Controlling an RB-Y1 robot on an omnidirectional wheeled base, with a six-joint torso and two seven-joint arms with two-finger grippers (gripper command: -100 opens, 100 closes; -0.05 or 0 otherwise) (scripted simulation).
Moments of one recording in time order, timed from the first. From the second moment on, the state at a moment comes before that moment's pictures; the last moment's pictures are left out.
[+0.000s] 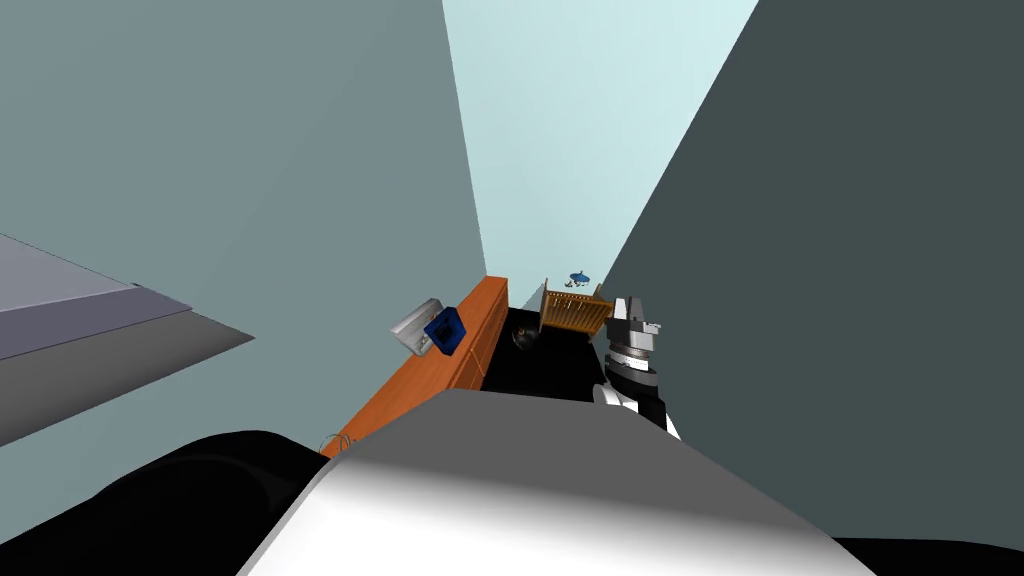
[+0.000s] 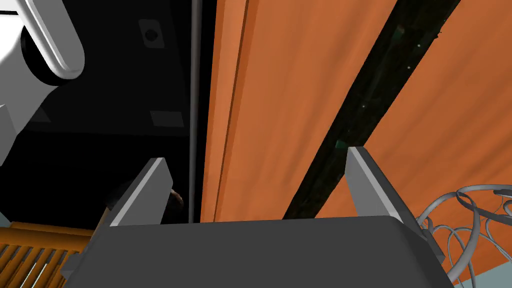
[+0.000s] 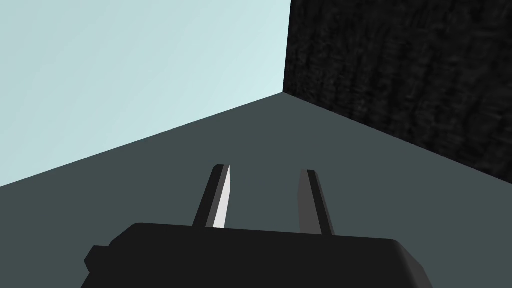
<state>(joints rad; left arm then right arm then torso) 0.67 0.87 -0.72 -0.70 0.00 -0.48 -0.60 0.54 0.00 0.00 -2.23 -0.02 -0.63 -0.02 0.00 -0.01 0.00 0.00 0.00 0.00</state>
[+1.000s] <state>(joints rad) 0.52 0.80 -0.80 -0.55 -0.07 -0.43 -0.67 0.54 0.00 0.00 -2.23 -0.02 -0.63 -0.02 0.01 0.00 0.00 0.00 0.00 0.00</state>
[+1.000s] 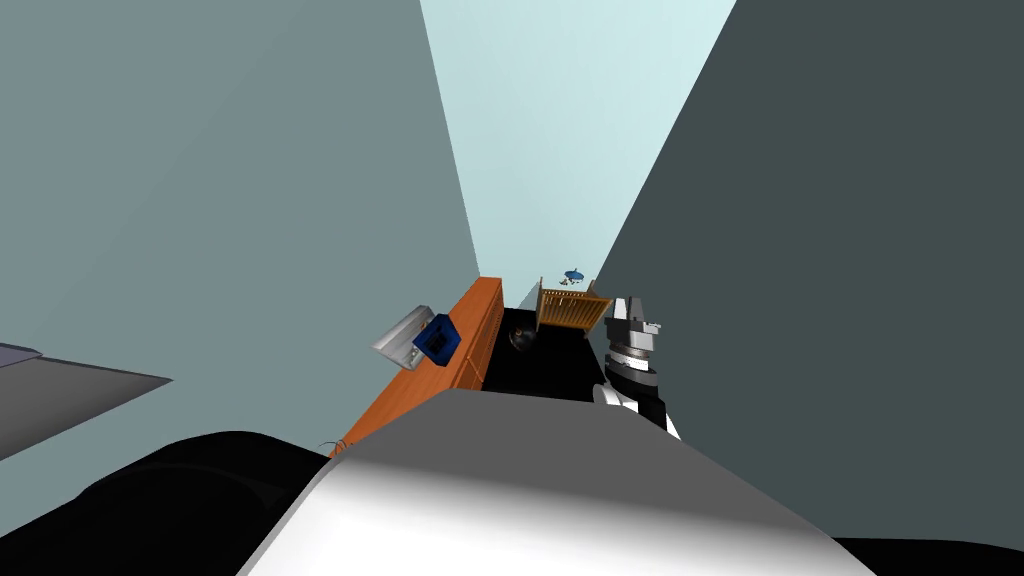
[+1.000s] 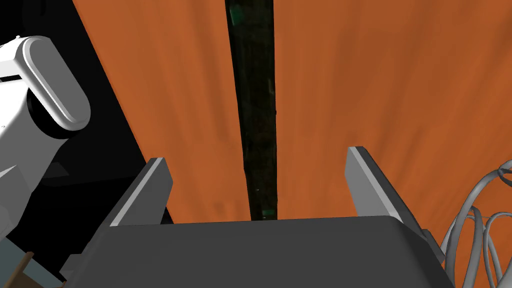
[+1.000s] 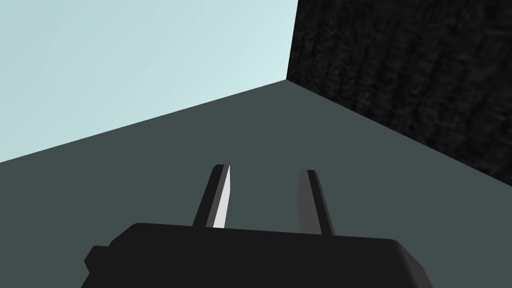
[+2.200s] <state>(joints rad) 0.54 0.83 -0.81 -0.58 -0.06 -0.43 -0.67 0.54 0.00 0.00 -2.23 -0.02 -0.63 -0.02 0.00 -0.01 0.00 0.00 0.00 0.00</state>
